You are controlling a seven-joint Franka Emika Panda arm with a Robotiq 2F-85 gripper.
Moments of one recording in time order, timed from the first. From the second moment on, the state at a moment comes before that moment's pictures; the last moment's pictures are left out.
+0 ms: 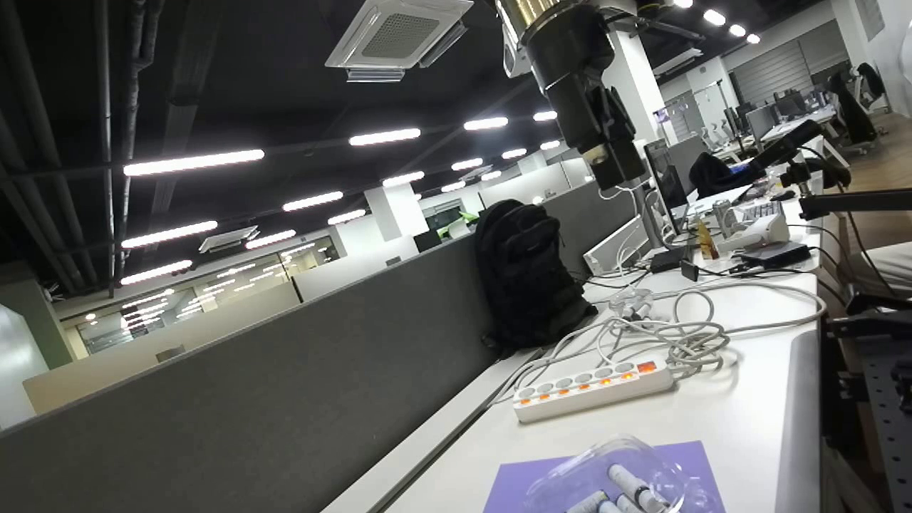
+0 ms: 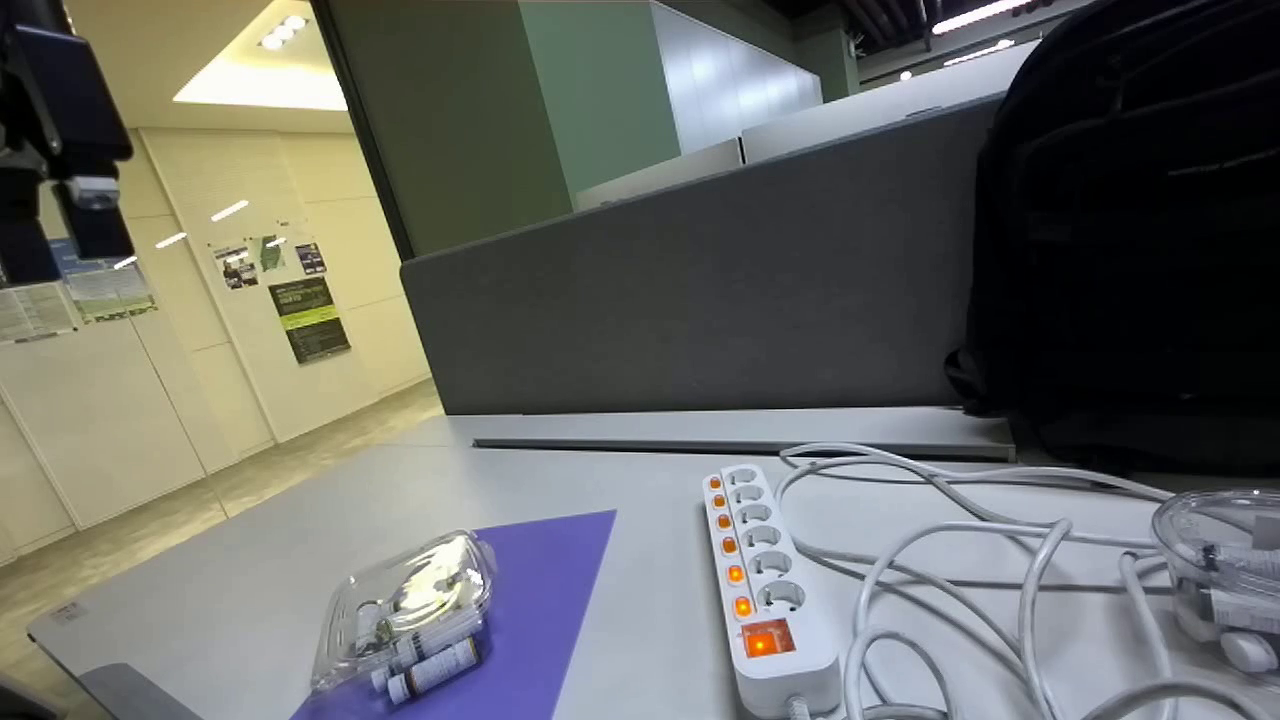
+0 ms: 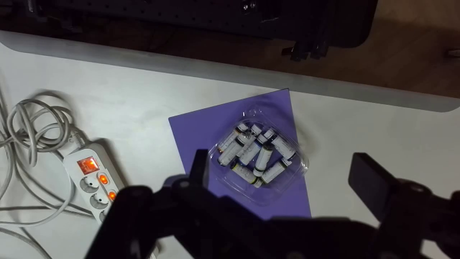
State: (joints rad) arm 0.12 -0.87 0.11 -2.62 0.14 1.72 0.04
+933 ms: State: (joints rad) arm -0.03 -0.68 0.06 -2.72 0.06 2.13 0.04
